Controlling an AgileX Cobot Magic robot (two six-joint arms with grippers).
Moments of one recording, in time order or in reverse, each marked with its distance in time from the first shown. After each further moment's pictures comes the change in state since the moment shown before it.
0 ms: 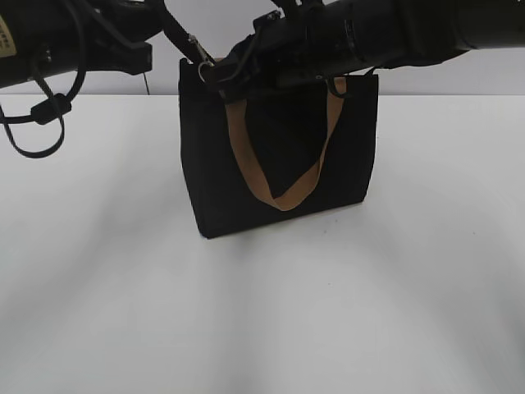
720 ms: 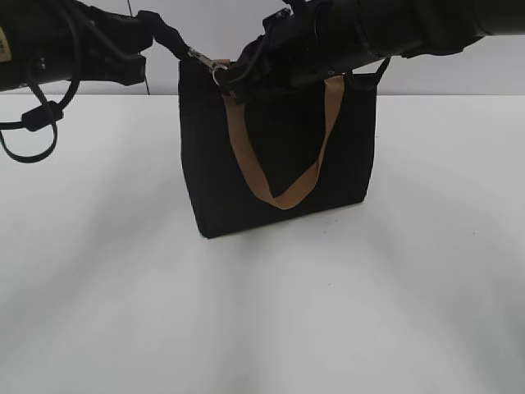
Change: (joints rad) left arm 0.000 -0.011 0.000 0.009 0.095 0.000; right arm 0.000 -0.036 -0.001 -0.237 0.002 0.232
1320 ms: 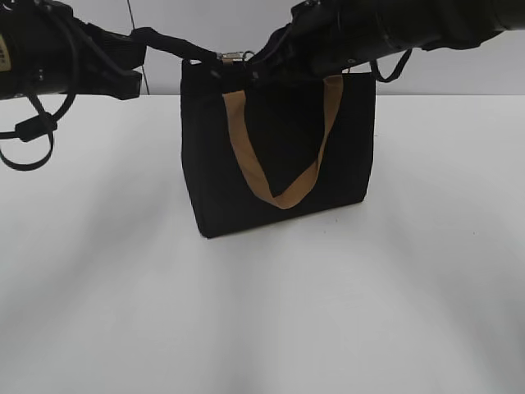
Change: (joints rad) left arm 0.000 -0.008 0.000 0.009 0.106 0.000; right arm -0.052 -0.002 0.000 -0.038 -0.057 0.085
